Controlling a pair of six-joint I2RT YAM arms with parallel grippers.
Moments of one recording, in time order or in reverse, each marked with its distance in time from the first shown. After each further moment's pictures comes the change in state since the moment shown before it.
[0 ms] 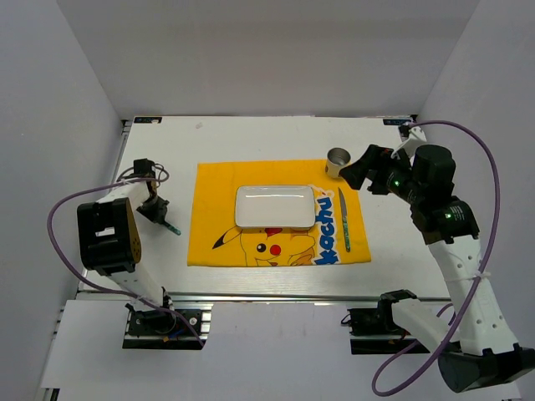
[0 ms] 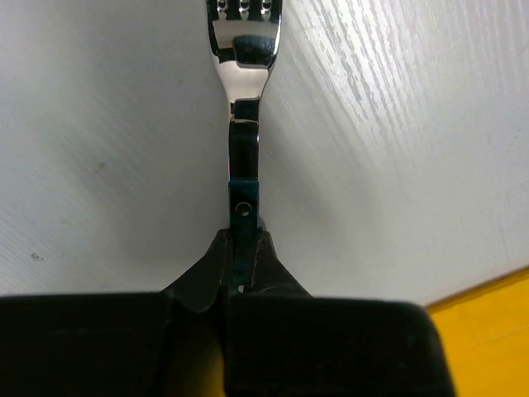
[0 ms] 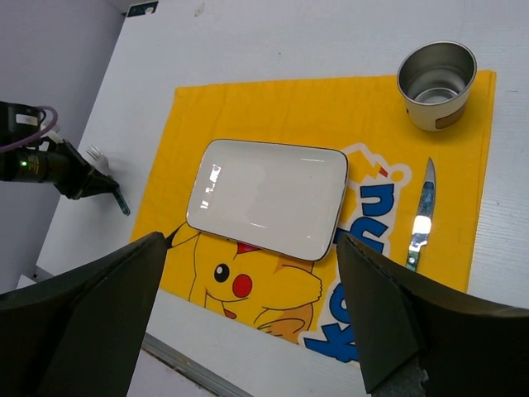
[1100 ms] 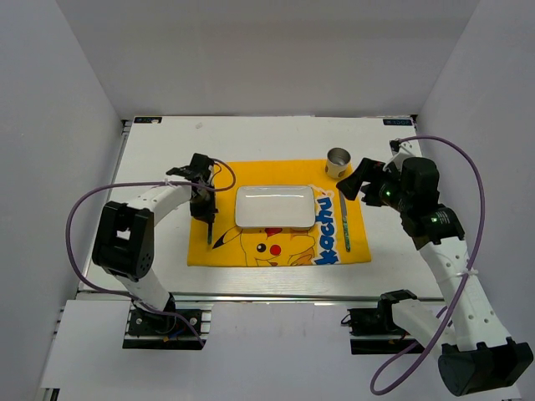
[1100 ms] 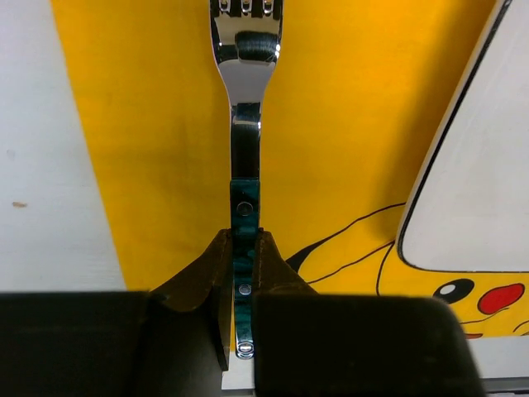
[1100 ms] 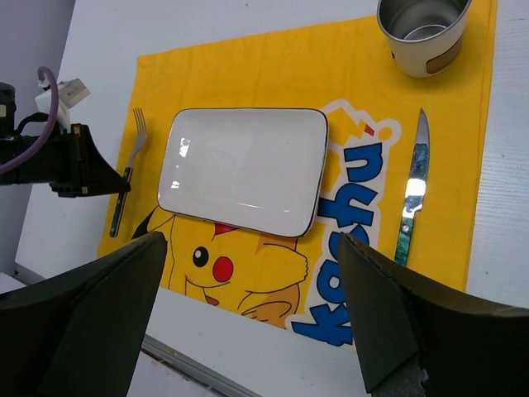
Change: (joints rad) left arm -0.450 -0.036 0.082 -0.109 0.228 0.444; right arm 0.000 -0.026 -0.183 0.071 0.025 0.030
